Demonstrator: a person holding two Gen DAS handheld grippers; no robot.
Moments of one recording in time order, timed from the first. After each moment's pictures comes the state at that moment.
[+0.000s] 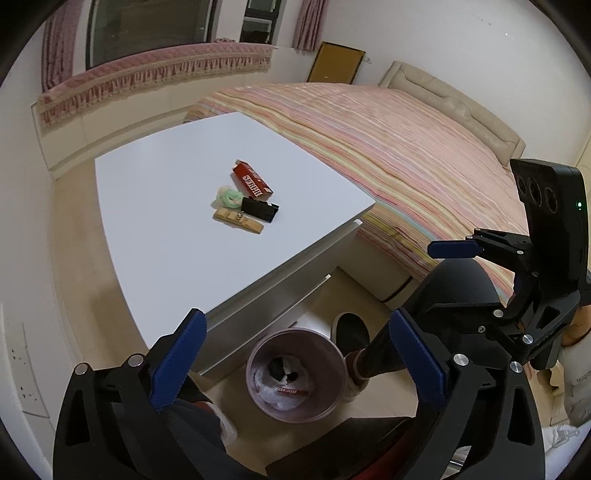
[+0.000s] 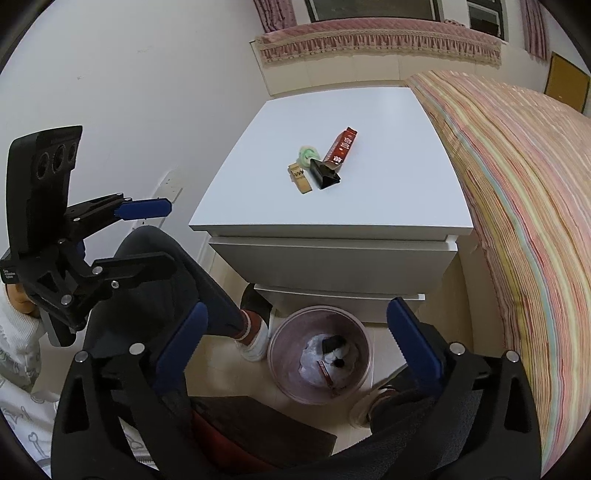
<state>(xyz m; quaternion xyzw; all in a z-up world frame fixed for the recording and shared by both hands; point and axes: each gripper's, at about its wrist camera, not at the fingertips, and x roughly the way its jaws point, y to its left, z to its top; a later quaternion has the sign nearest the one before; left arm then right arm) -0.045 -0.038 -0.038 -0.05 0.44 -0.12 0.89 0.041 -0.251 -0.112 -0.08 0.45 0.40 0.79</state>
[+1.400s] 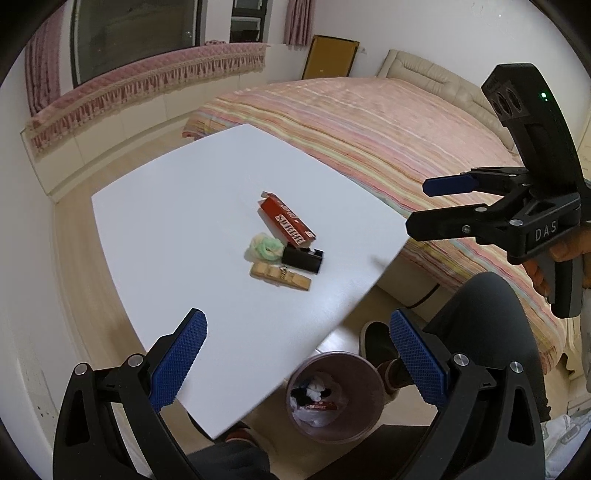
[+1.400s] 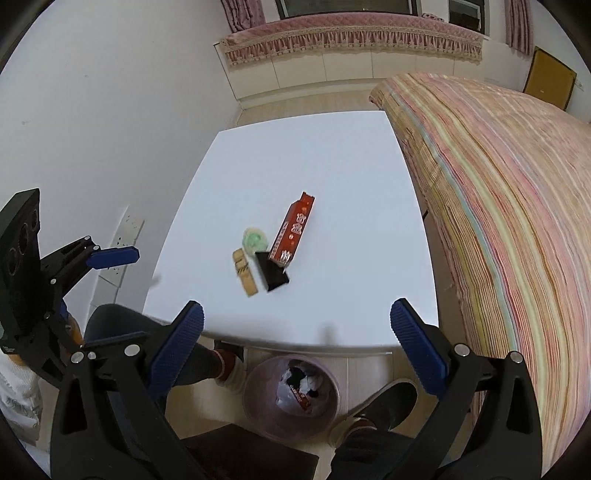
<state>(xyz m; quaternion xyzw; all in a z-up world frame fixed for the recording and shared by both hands) 0.031 -0.007 -0.031 -0.01 0.45 -0.12 0.89 0.160 -0.196 -0.078 -0.08 0.46 0.35 0.81</state>
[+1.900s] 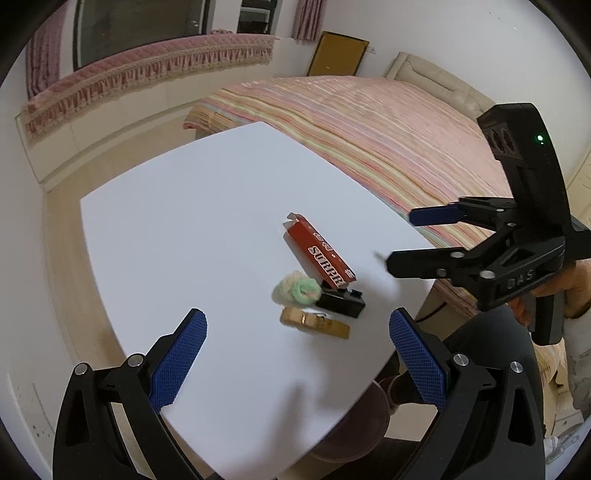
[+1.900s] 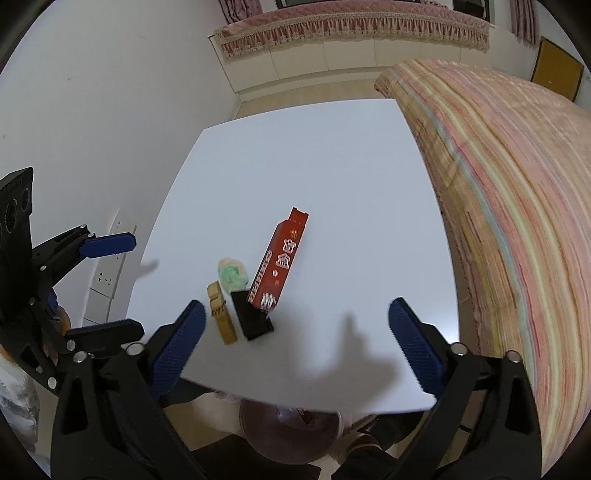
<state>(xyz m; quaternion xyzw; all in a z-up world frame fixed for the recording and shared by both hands) 0.091 0.021 -0.044 -0.04 0.46 -0.13 0.88 0.213 -0.161 -0.113 -0.07 0.49 0.36 0.79</state>
